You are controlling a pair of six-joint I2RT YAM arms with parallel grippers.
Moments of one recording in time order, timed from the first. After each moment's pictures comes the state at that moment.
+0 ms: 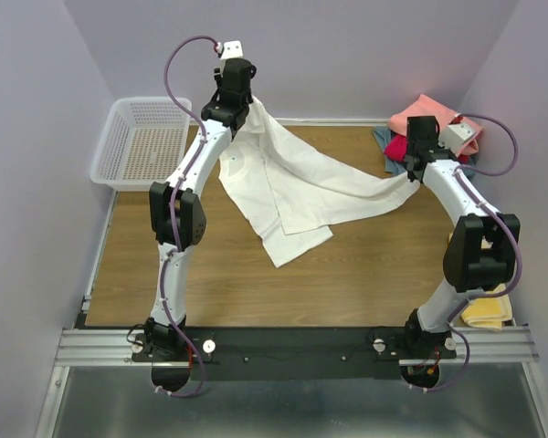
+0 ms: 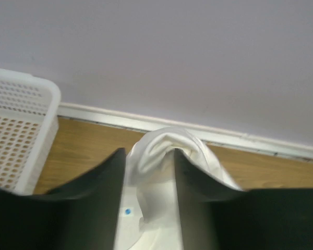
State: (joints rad) left arm -0.34 2.26 2.32 -0.37 -0.46 -0.25; right arm 0.04 1.69 1.36 -0.45 0.78 0.70
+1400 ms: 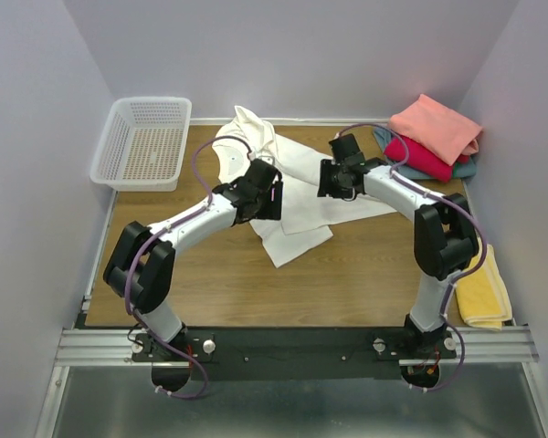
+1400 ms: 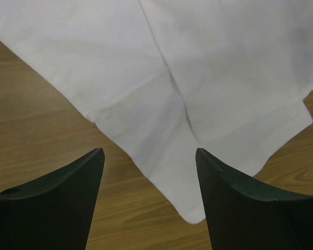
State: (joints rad) left arm -0.61 1.67 1.24 -0.43 -0.18 -0.44; right arm 0.41 1.89 1.41 -0.47 0.05 0.42
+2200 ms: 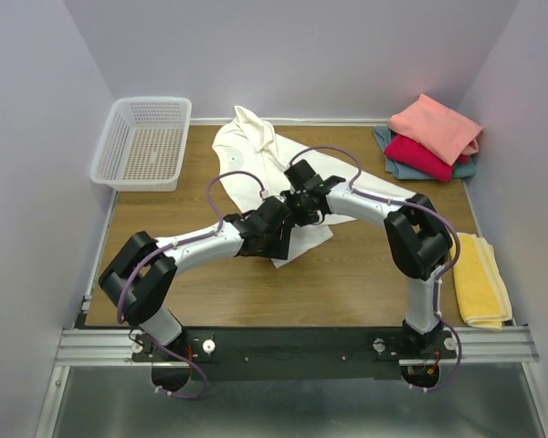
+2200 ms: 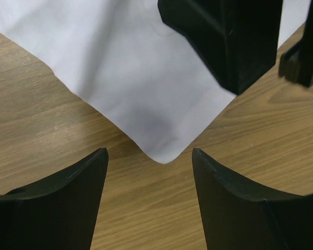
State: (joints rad) left arm -0.81 1.57 0.96 -0.42 -0.09 -0.58; right arm 0.67 1.98 1.42 -0.50 -0.01 0.39
